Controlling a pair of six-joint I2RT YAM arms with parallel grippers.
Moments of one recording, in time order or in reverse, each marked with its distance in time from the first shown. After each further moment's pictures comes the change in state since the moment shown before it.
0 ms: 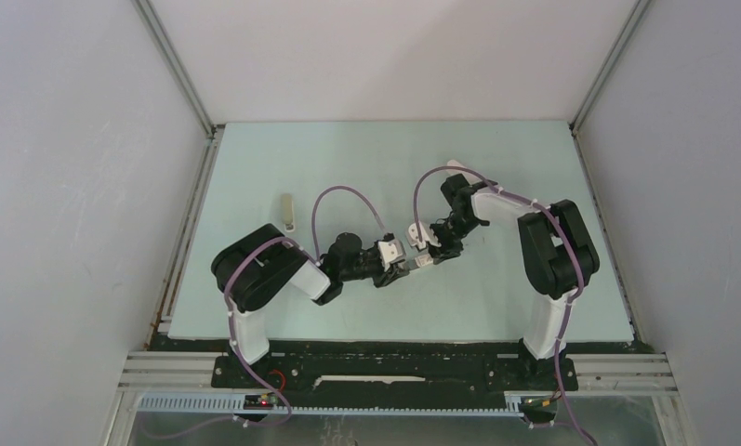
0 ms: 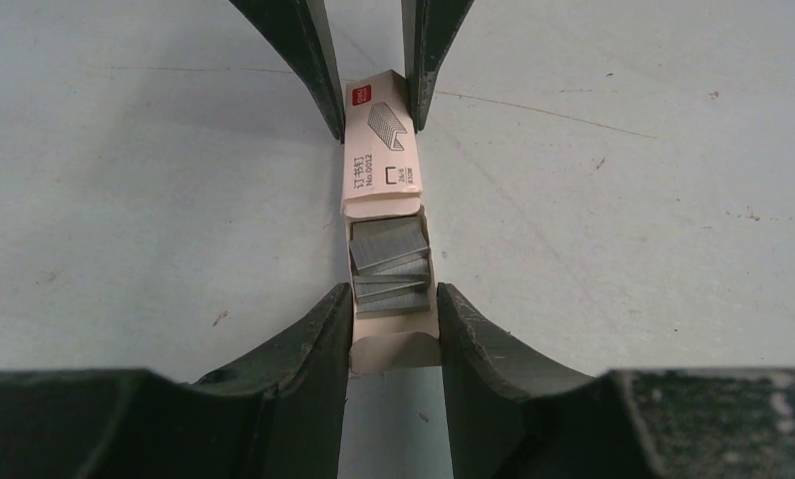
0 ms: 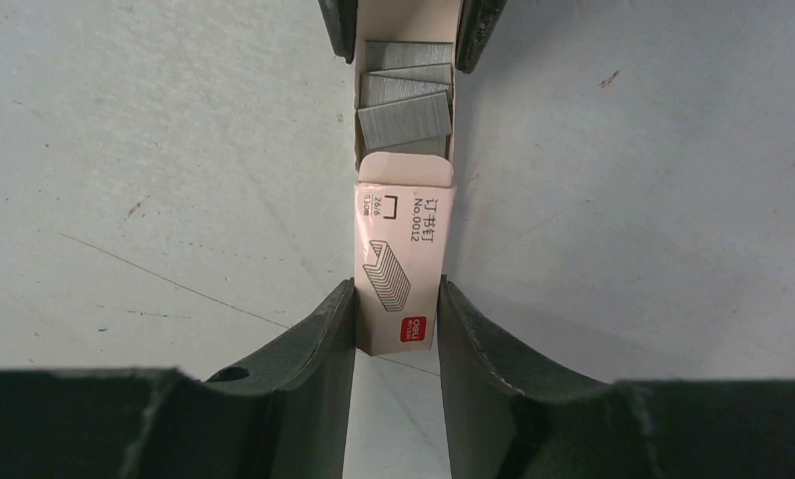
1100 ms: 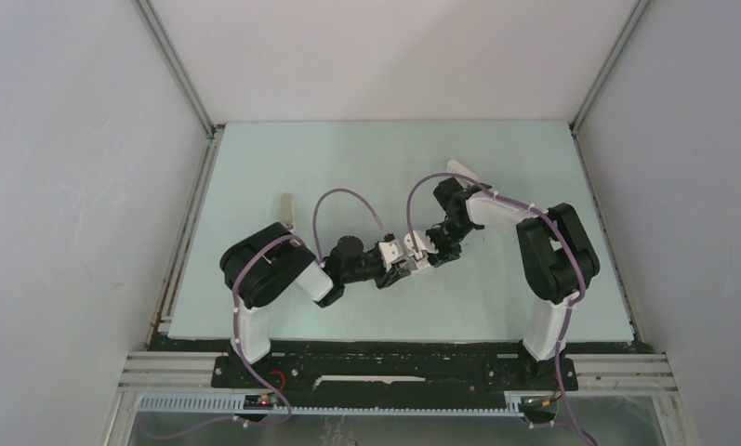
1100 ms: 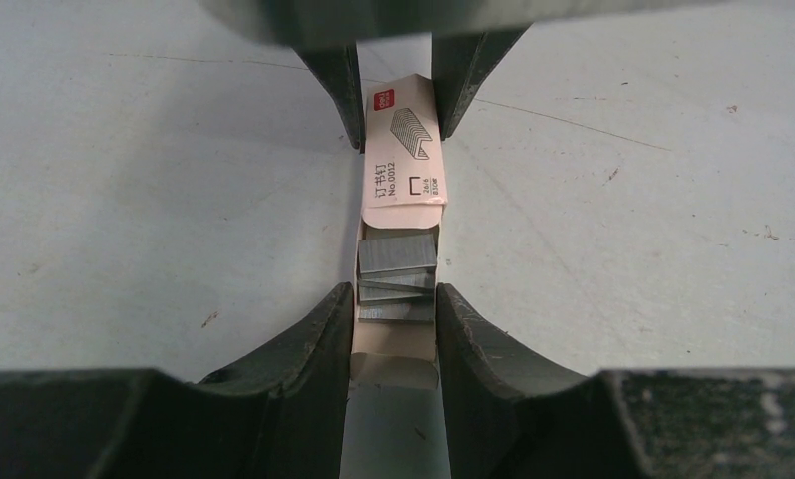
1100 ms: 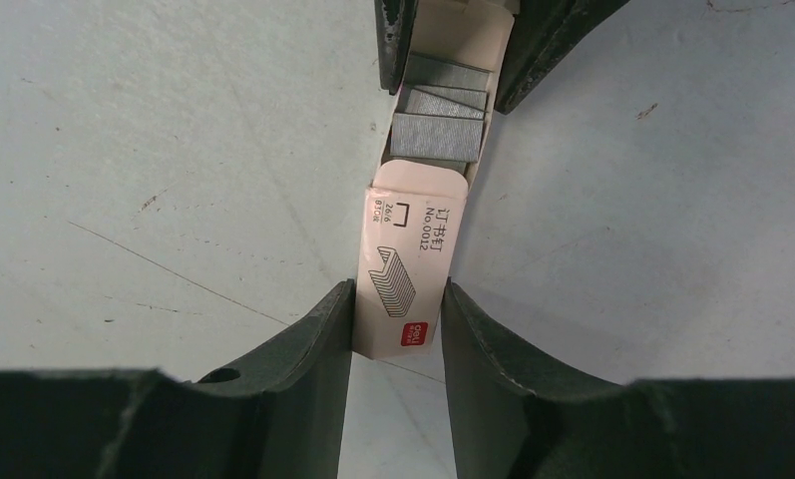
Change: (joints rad) left arm -0.011 0.055 0.000 0.081 -0.038 -0.045; right arm 0.056 -0.032 -0.026 0.001 0.085 -0.043
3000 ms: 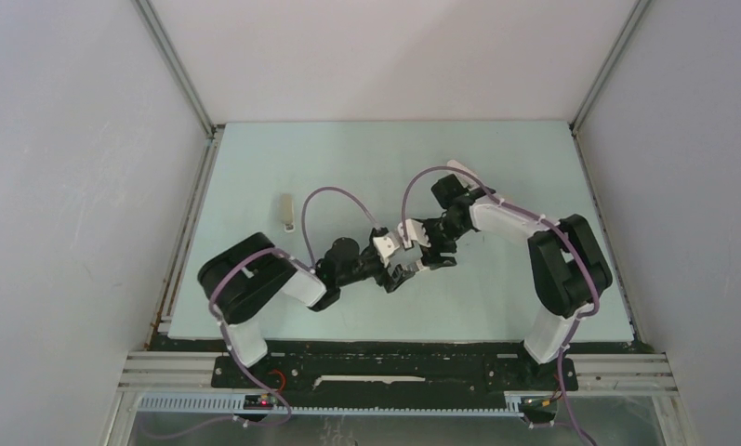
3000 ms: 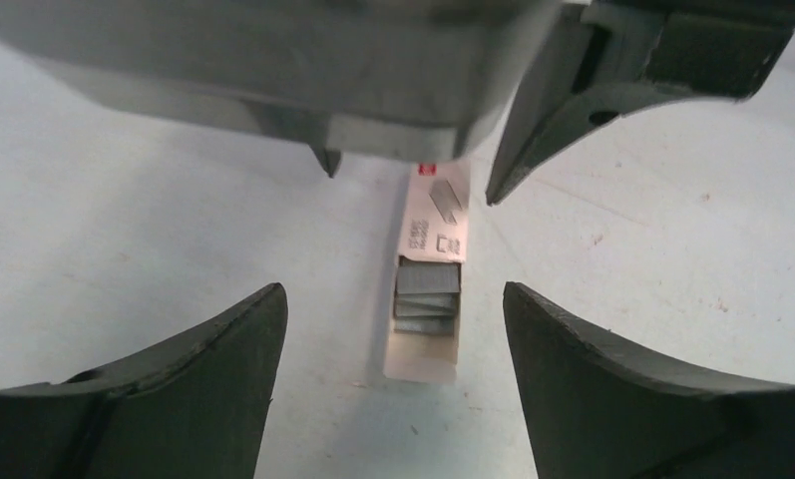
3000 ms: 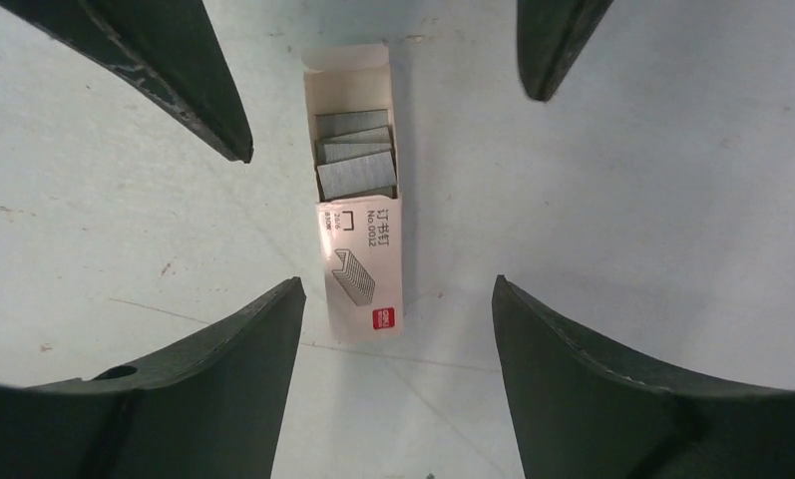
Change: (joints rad) left arm -0.039 -0.100 -0.049 0.014 -0.124 -0.101; right arm 0.042 -0.087 -0.043 0.119 0.018 0.302
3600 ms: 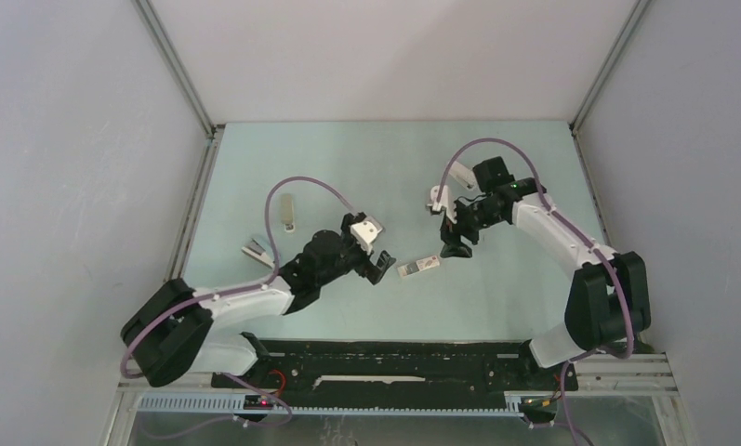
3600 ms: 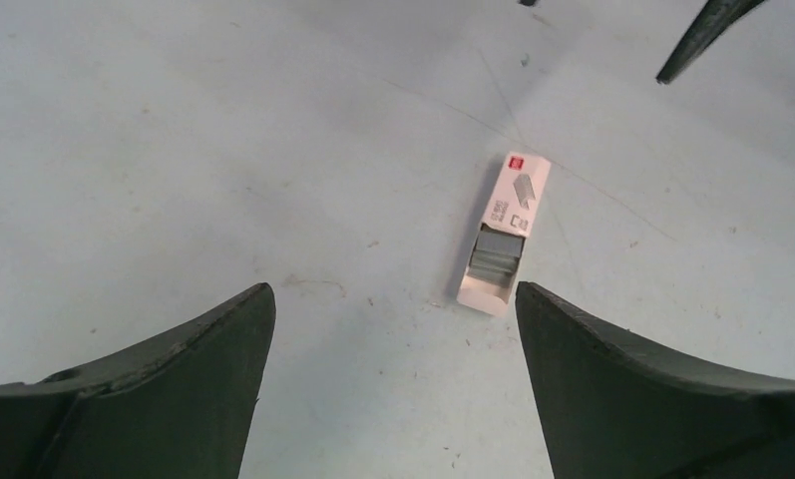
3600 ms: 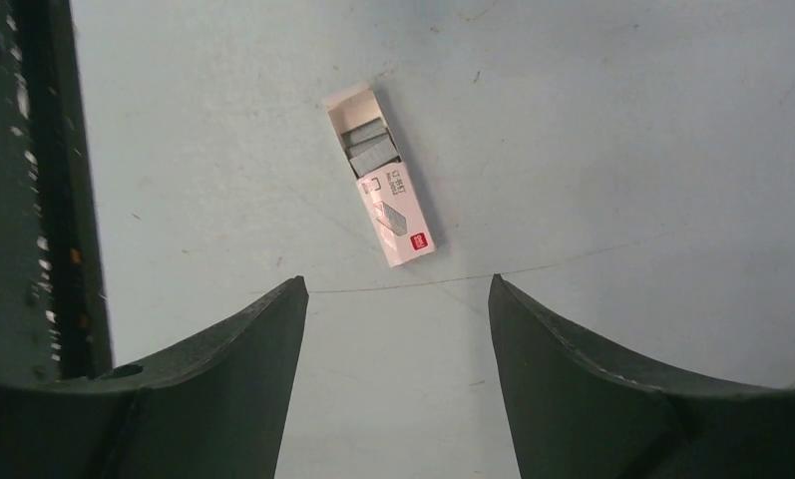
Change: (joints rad) left arm 0.000 -0.513 -0.005 -0.550 -0.246 -0.013; right arm -0.161 -0.253 0.000 -0.107 -0.175 0.264
